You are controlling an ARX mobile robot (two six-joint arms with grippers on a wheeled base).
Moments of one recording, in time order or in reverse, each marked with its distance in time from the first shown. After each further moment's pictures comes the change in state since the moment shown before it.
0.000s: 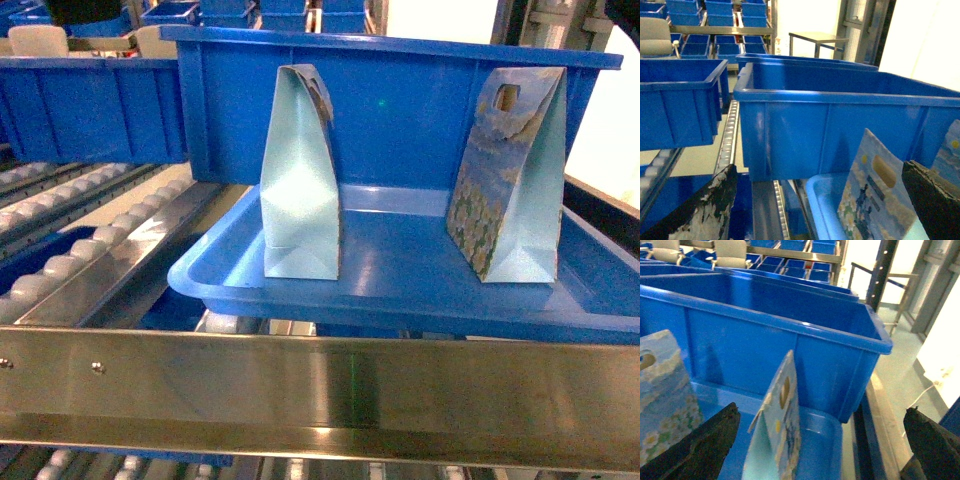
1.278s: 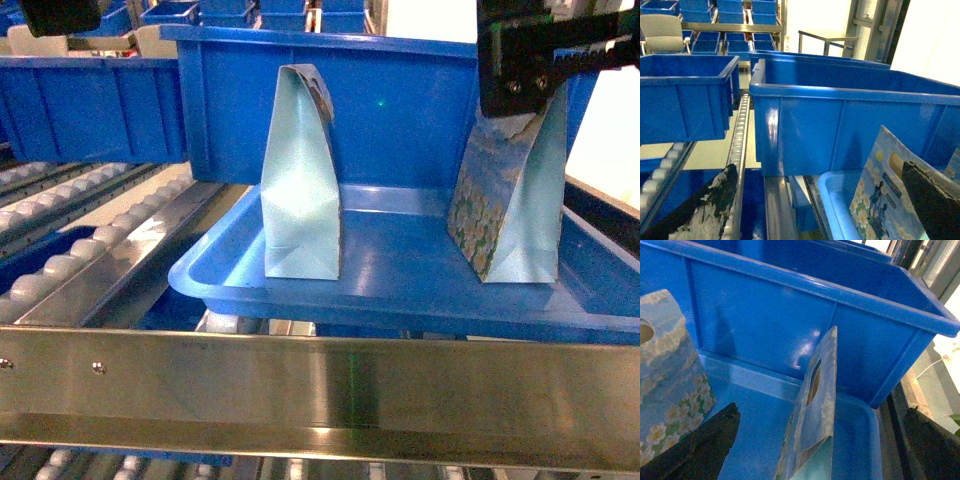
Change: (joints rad) left arm 0.024 -0.006 -0.013 -0.003 -0.015 0.000; right arm 0.120 0.227 0.213 -0.167 0.114 0.003
